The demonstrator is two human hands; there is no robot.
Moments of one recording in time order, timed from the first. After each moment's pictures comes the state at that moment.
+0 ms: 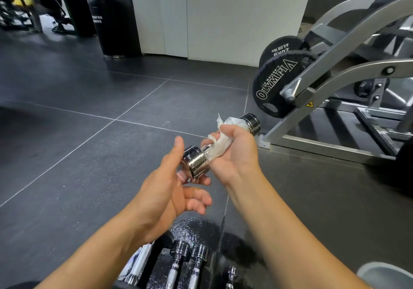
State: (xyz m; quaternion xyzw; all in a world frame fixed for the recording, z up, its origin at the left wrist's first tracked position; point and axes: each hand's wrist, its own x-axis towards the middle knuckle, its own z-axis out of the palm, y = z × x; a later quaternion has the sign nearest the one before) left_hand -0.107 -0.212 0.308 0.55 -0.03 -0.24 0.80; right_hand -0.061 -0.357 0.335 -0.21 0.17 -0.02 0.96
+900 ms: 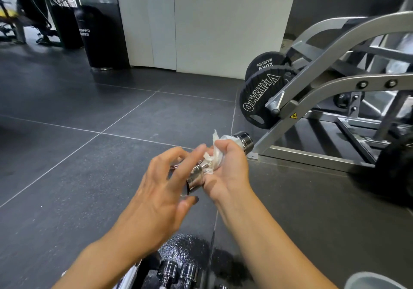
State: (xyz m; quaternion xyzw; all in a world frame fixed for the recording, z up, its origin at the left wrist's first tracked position) left_hand -0.086 -0.205 0.285 0.84 -0.40 0.27 0.27; right_hand -0.060 -0.364 0.331 -0.26 0.19 -0.03 0.95
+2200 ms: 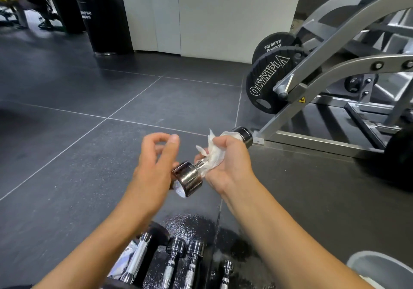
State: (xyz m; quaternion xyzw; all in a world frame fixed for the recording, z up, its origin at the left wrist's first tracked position) left_hand -0.100 -0.210 0.305 0.74 -0.05 0.00 0.67; right_hand -0.074 -0.355 0.316 -0.26 0.26 0.01 0.93
